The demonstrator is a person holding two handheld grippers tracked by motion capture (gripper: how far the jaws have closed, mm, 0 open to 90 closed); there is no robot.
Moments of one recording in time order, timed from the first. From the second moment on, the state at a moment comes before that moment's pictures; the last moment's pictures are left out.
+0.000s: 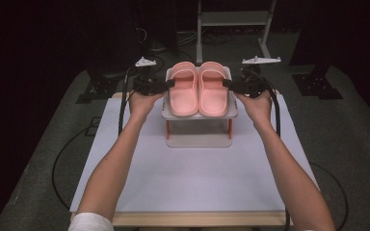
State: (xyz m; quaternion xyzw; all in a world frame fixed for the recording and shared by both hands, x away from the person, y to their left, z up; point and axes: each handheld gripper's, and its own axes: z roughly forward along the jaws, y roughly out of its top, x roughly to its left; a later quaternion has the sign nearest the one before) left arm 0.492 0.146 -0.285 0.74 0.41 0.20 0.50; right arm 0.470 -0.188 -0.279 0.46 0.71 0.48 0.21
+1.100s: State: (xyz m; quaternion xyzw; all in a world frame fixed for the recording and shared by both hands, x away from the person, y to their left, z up) left arm 0.450 0.169 -0.289 0.73 0.38 0.19 0.53; right arm 0.430 -0.212 -0.291 0.44 0.73 0.49 0.20
